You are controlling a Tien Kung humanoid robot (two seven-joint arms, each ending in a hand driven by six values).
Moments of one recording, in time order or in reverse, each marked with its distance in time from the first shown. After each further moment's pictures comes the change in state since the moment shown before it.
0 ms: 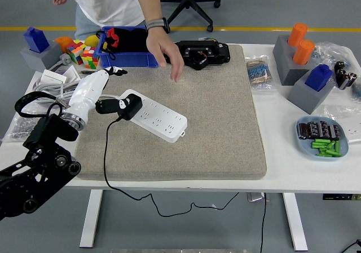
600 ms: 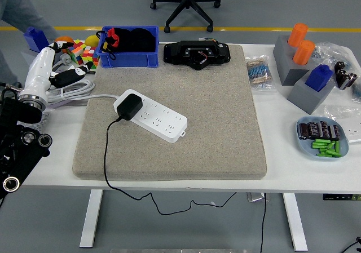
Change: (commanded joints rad) left arm 0.038 -0.046 -0.316 0.056 -0.065 -0.019 -0.014; right arm 0.011 -0.005 0.001 0.000 0.008 0.003 -0.004
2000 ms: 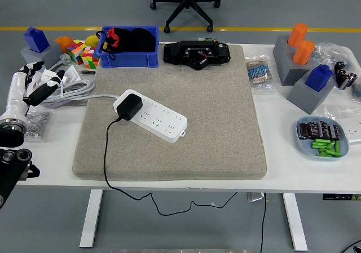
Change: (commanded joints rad) left arm 0.173 -0.045 -0.168 -0.023 -0.150 0.005 -0.063; right arm -0.027 0.015 0.032 0.000 -0.036 0.029 -0.042
